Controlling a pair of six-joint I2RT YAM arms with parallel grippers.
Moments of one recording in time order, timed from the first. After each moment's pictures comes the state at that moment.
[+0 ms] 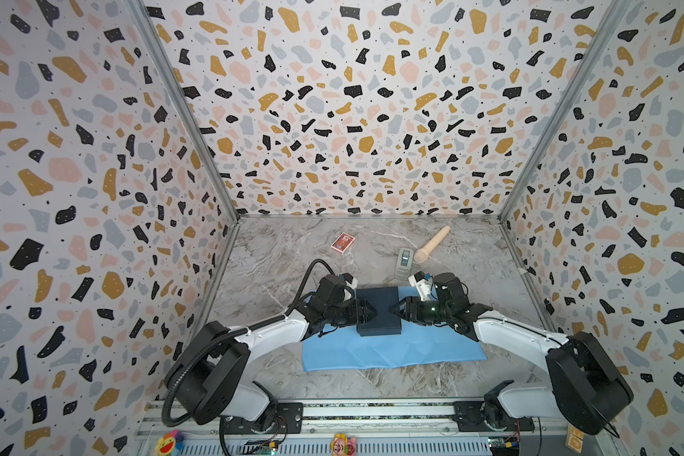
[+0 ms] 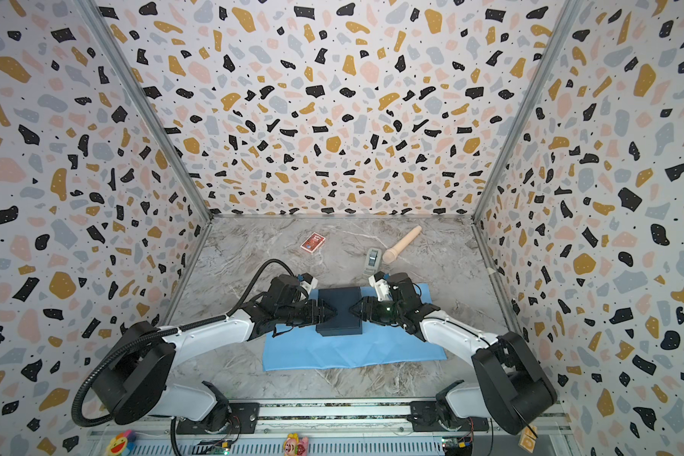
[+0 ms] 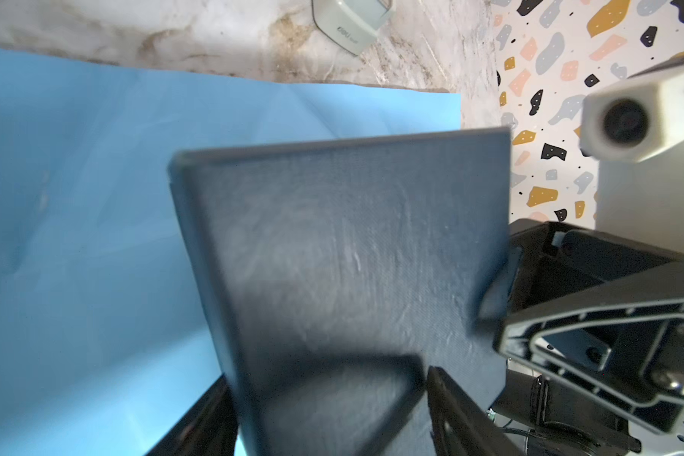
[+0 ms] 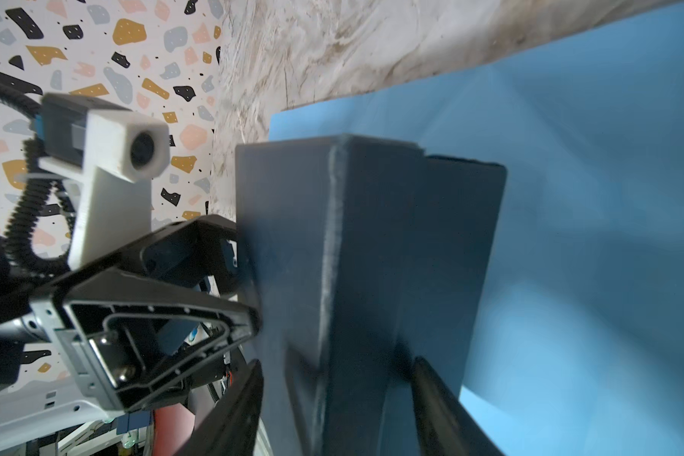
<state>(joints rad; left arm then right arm) -0.66 1.43 0.69 0.00 0.44 -0.73 0.54 1.32 0.59 0.02 -0.62 0.74</state>
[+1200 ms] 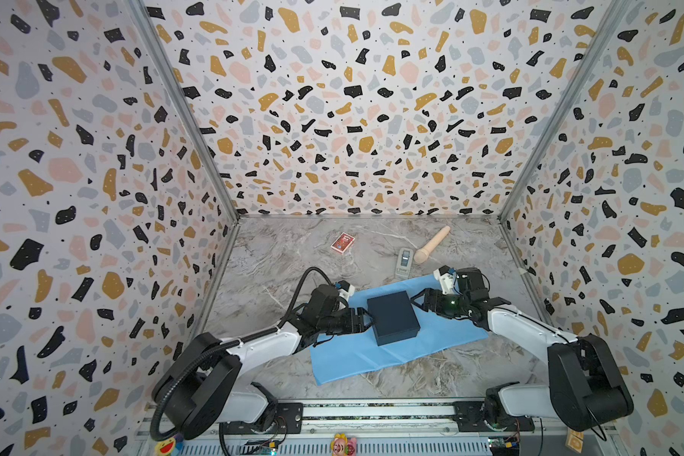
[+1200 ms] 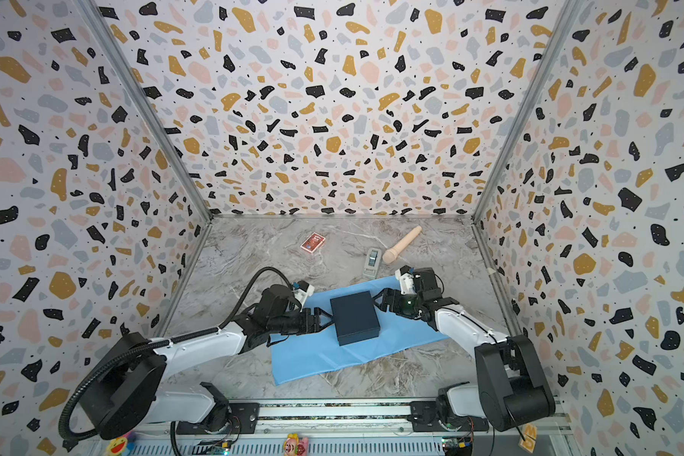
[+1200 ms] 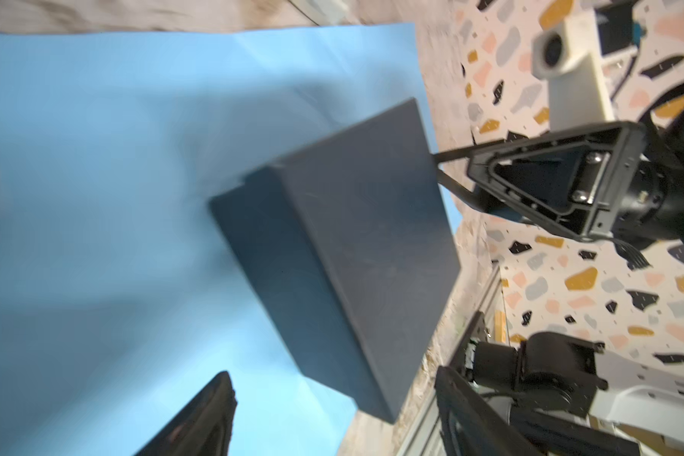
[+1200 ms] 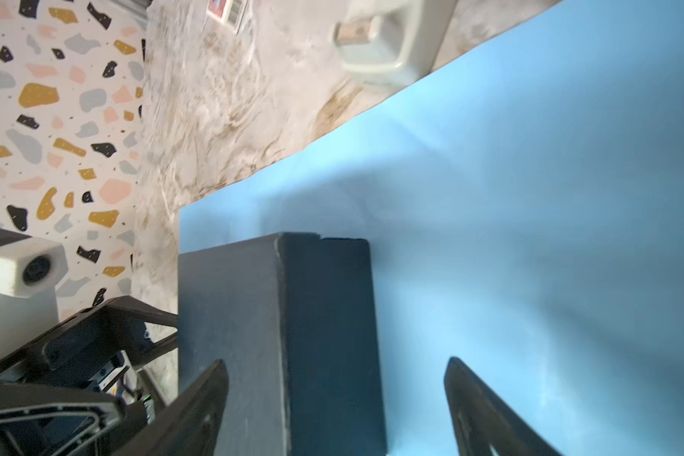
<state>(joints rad) -0.62 1.34 0.52 0.13 0.48 -0.74 0.26 1.34 0.63 -0.15 -0.54 0.48</state>
